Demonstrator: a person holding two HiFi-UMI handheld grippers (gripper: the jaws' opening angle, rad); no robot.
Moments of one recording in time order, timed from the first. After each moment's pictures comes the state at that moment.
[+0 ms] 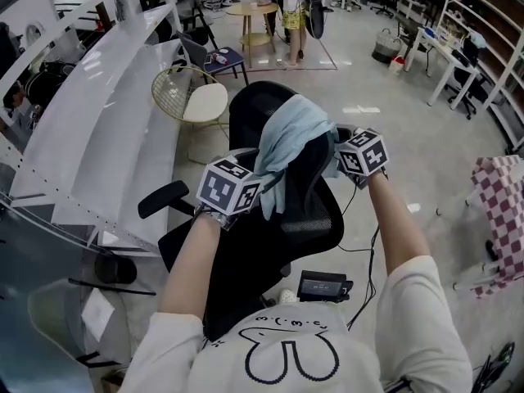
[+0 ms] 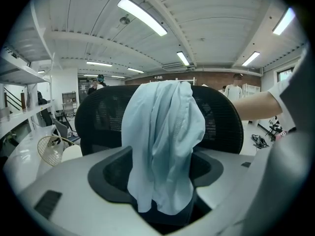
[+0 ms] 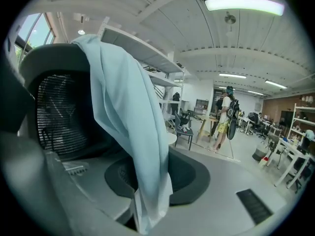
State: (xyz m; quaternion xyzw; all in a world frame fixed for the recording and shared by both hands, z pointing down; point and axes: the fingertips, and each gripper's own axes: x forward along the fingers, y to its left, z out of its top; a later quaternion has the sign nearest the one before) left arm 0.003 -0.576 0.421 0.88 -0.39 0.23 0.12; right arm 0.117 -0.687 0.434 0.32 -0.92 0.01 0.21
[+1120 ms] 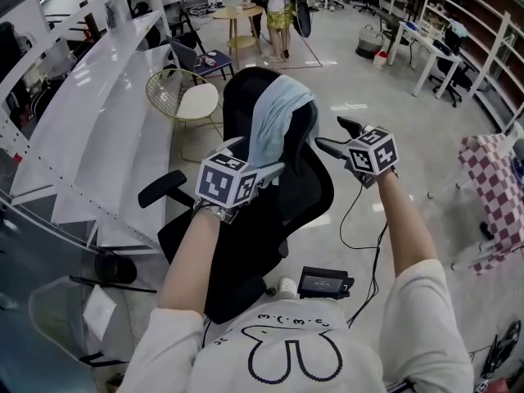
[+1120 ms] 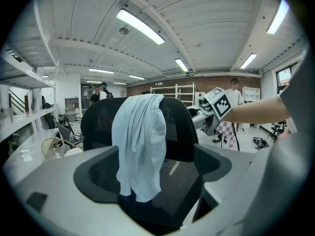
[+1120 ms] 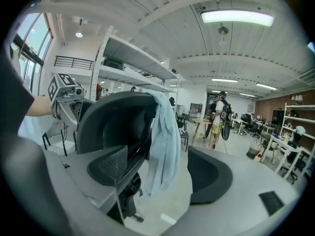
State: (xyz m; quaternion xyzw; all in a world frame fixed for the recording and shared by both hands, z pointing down) left arm 0.016 -0.502 0.396 0.89 -0.41 0.19 0.10; right arm 0.162 -0.578 0.398 0.36 -0.92 0.01 0.18
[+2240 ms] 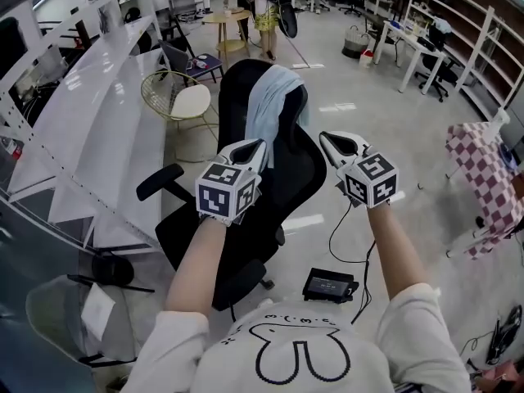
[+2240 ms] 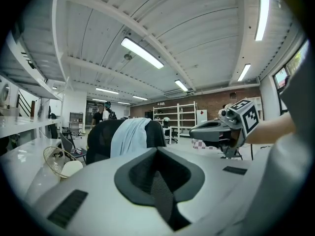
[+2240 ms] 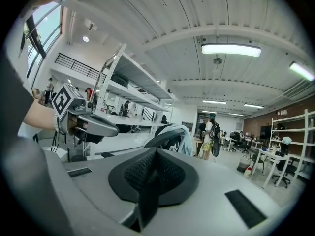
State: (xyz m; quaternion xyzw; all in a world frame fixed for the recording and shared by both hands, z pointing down) left arm 0.019 -0.424 0.354 0.89 -0.44 0.07 0.04; right arm 0.145 -0.437 0.341 0.41 -0.90 -0.07 0.09
